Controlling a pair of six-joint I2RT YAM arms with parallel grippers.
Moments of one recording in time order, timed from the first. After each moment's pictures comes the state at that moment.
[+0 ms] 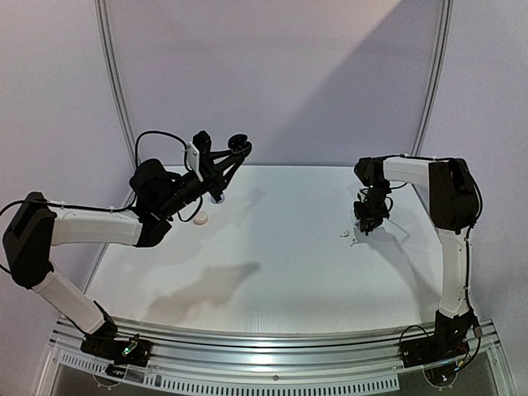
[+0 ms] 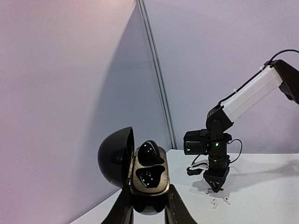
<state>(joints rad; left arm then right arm) -0.64 1.52 0.80 1.00 0.28 0.13 0.27 2.22 1.71 -1.00 0.04 0.31</state>
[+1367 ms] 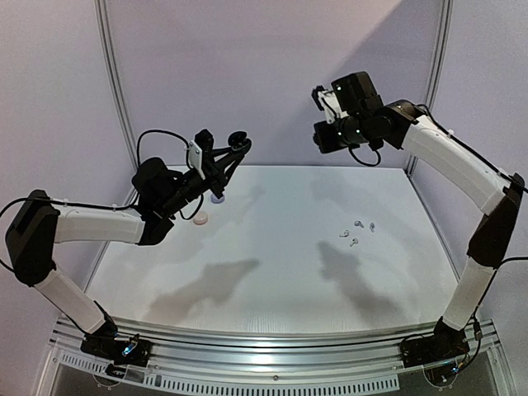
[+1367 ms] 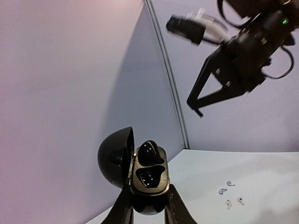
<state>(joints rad) -0.64 1.55 0.82 1.01 0.24 0.17 0.70 1.78 1.95 -0.75 0.23 0.15</state>
